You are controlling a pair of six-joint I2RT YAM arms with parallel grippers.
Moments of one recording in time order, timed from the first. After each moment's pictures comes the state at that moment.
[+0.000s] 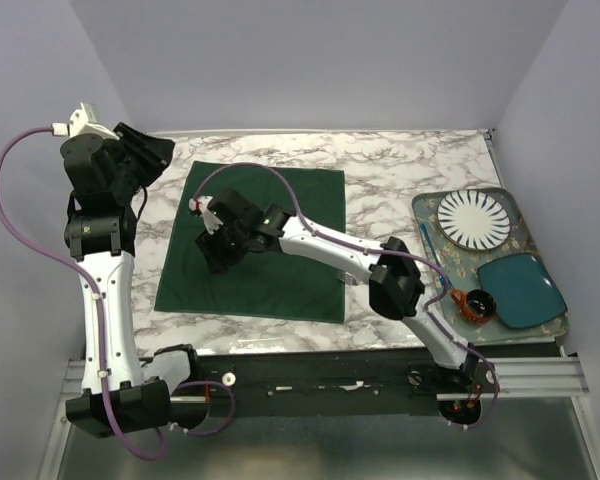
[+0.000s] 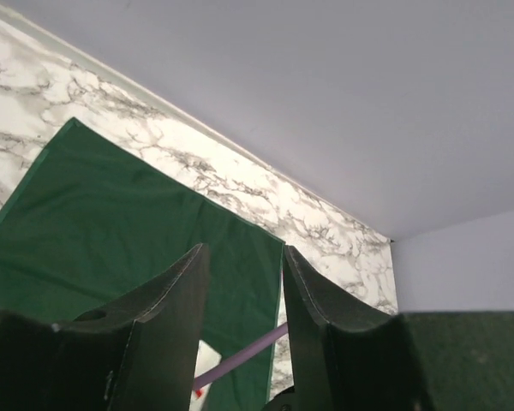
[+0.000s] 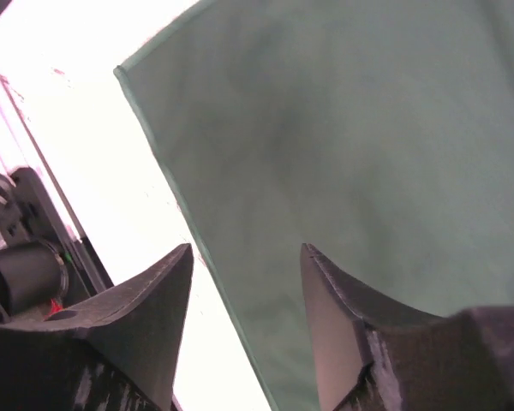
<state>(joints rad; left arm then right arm) 0.18 1.09 1.39 -0.46 0.24 -0.70 1.05 2.30 2.15 -0.64 -0.22 0.20</state>
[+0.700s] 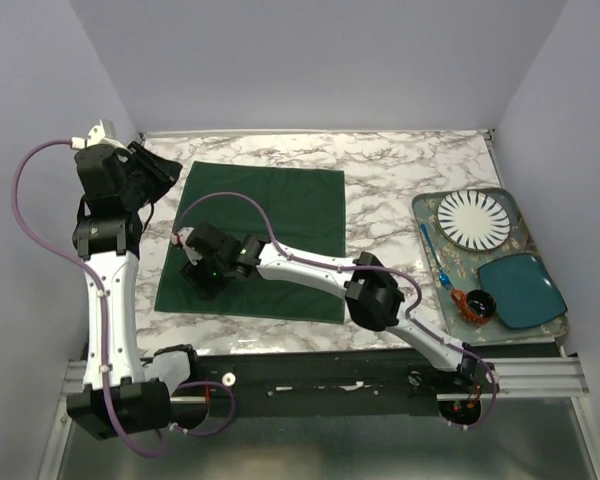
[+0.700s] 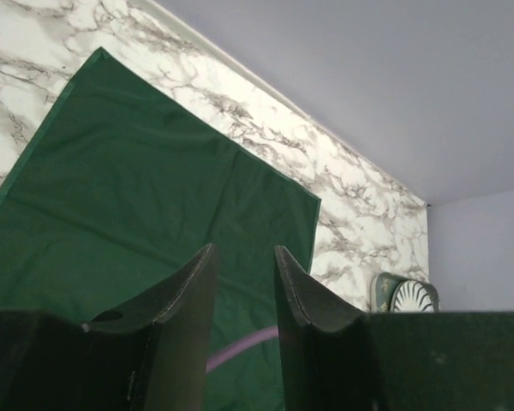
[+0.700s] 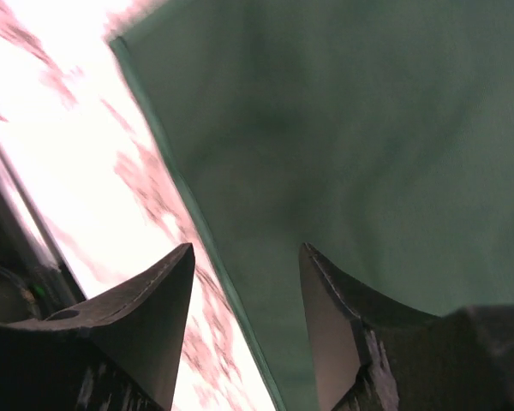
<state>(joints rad) 0.17 1.06 1.28 -0.53 0.26 -0.66 1.19 2.51 2.32 -0.64 -0.12 0.19</state>
